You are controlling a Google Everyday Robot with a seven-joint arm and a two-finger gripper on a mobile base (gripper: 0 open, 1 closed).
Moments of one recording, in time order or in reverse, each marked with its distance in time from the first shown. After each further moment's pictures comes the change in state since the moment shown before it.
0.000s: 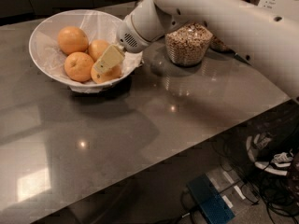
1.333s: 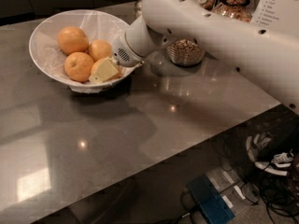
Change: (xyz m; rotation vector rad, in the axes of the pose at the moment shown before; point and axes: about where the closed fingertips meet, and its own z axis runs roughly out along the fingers) arm 0.020 0.014 0.031 -0.008 0.018 0.102
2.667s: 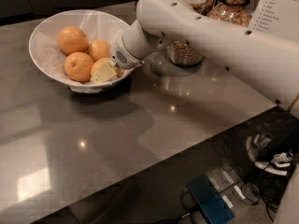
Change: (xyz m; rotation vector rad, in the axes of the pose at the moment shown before) arm 0.007 -0.007 0.020 -0.008 0.036 0.021
